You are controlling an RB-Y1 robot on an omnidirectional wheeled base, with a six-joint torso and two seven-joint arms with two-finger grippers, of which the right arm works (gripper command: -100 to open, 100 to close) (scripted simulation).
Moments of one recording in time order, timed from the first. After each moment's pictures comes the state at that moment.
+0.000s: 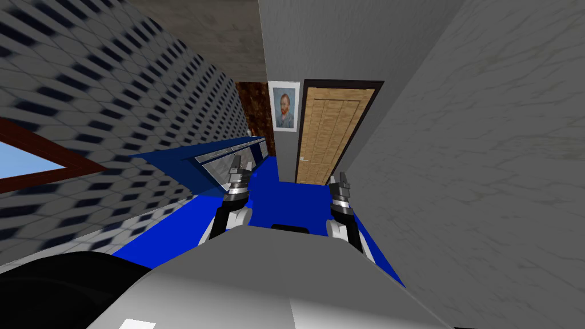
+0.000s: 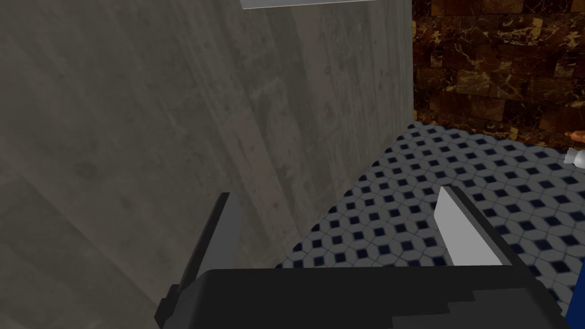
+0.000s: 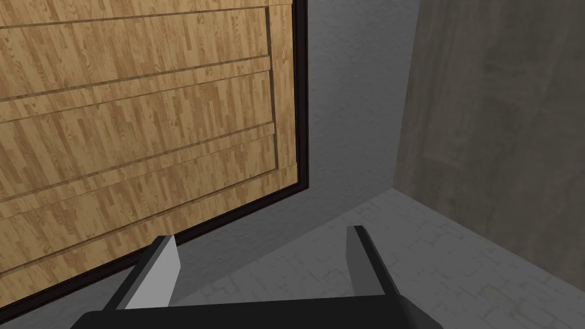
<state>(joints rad) 0.49 0.01 0.05 -2.21 0.02 -0.40 -0.10</state>
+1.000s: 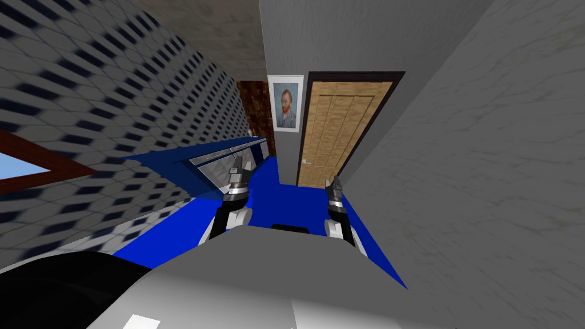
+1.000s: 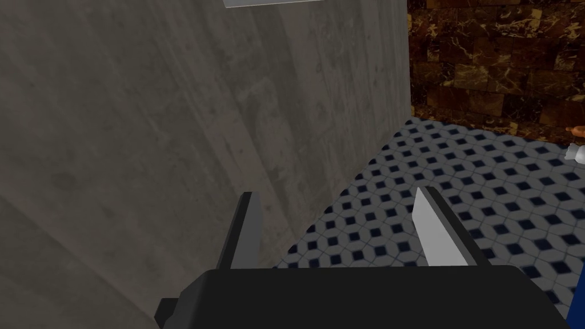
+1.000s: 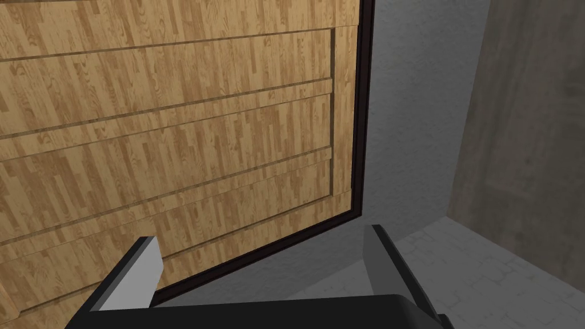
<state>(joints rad) 0.43 -0.04 0.03 -2.02 0.01 -0.45 -0.10</state>
